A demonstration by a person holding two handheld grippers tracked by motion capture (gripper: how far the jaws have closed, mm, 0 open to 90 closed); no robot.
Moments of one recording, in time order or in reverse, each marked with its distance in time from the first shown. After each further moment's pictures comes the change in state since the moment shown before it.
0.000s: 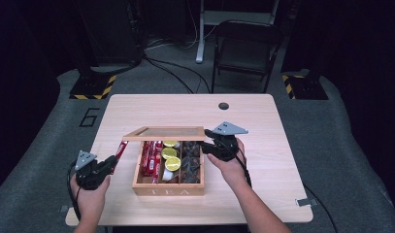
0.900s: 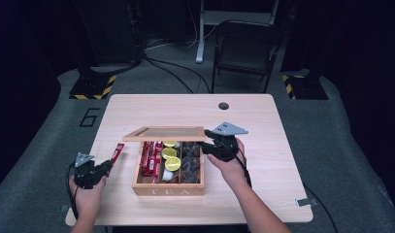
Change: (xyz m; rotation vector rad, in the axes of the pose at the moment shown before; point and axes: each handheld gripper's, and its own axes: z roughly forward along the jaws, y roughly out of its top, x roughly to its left) left arm 0.038 -0.025 0.026 0.127 0.057 -0.063; right arm 0.000 -0.001 0.000 0.002 0.000 0.000
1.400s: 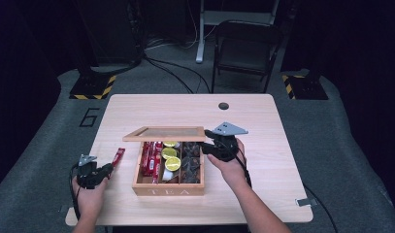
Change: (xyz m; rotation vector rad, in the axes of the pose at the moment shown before) left arm 0.005 -0.008 0.012 0.060 0.018 -0.023; right arm 0.000 0.000 0.000 0.002 0.000 0.004
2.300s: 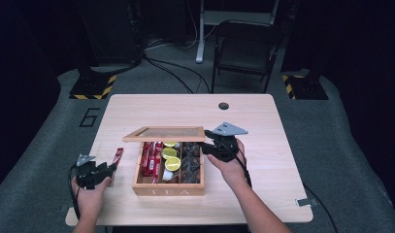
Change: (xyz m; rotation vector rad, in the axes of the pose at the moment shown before) left arm -0.005 0.003 -0.006 -0.044 -0.018 -0.037; right arm 0.000 0.000 0.000 0.001 -0.001 -0.002
